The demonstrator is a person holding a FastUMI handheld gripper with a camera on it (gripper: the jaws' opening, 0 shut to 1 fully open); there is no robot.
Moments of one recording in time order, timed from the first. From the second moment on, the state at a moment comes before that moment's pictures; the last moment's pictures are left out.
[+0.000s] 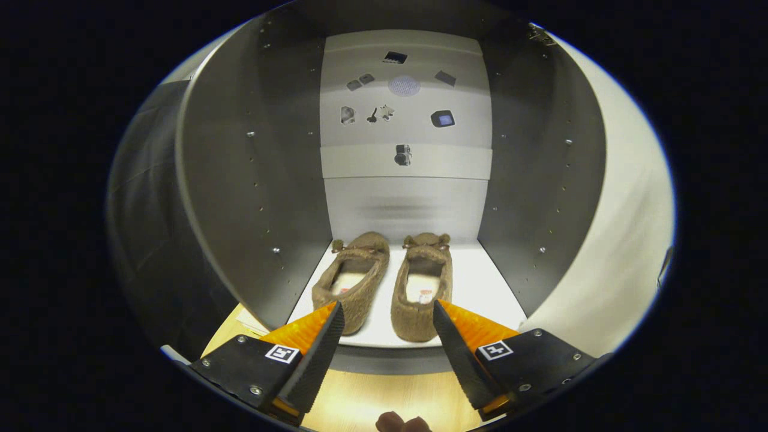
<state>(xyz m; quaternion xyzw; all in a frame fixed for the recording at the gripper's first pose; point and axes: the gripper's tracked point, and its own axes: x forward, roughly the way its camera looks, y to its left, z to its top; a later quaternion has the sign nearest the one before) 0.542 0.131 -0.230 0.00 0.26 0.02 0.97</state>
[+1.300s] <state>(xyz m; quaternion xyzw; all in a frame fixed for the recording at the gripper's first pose) 0.196 0.025 -0.171 0.05 0.22 0.03 0.97</state>
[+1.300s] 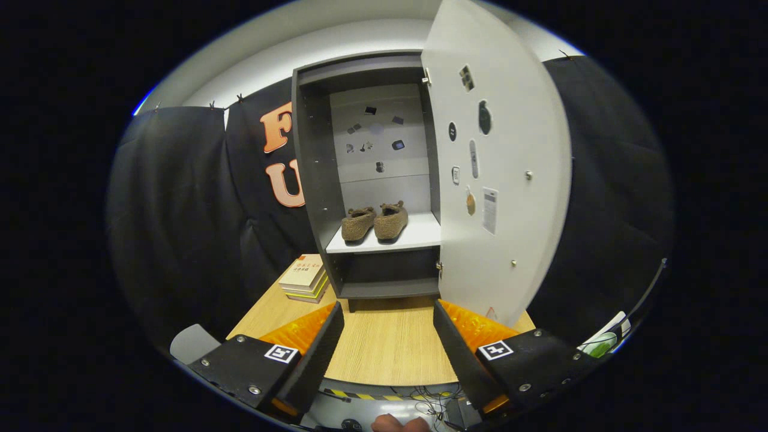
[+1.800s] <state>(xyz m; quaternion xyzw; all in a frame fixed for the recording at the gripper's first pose) 0.182 -0.131 -0.176 0.06 0.20 0.02 0.98</state>
